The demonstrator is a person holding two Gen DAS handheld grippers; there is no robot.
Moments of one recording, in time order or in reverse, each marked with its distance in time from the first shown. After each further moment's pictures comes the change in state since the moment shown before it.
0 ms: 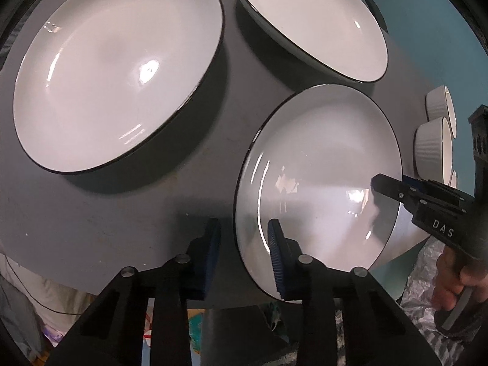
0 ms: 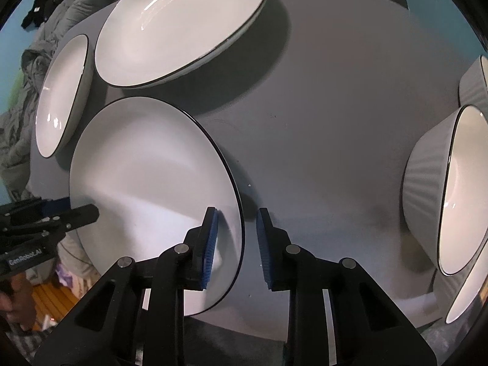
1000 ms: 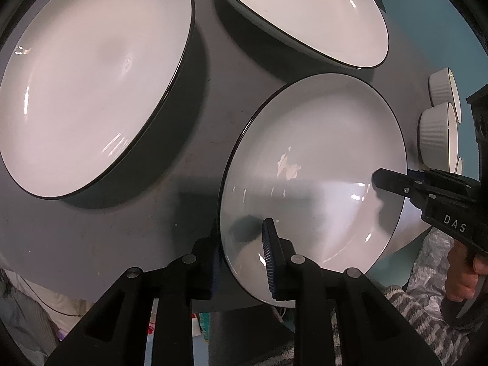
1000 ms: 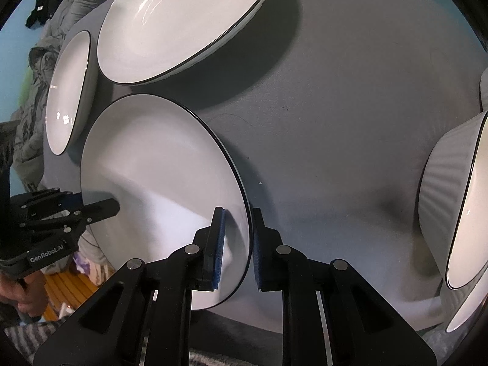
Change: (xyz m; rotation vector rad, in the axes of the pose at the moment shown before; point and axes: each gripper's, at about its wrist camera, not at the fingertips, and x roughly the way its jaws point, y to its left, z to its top) left arm 0.007 -0.006 0.013 0.054 0.079 0.025; right arm 0.021 -0.046 0.033 -0.001 0.087 0.086
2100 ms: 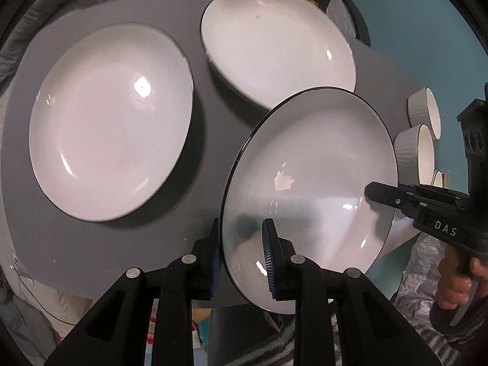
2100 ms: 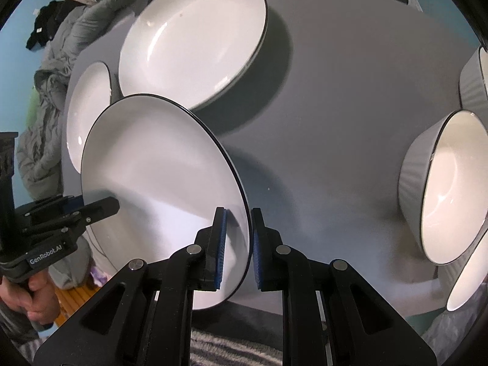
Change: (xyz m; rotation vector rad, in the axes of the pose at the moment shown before) left arm -0.055 -0.007 0.020 0.025 -0.095 -0.010; right arm -0.051 0.004 -0.024 0.058 -0.056 0.042
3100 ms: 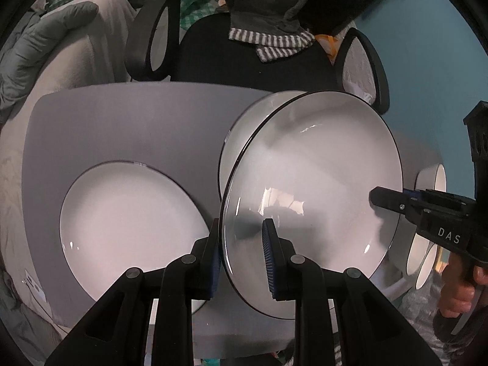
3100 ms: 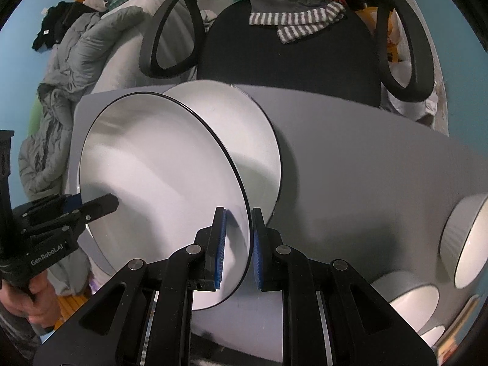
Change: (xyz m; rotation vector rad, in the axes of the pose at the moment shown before) left arm -0.022 0.007 0.114 -0.056 -0.080 0.052; right arm -0.026 0.002 0.098 -0.066 -0.036 -0.011
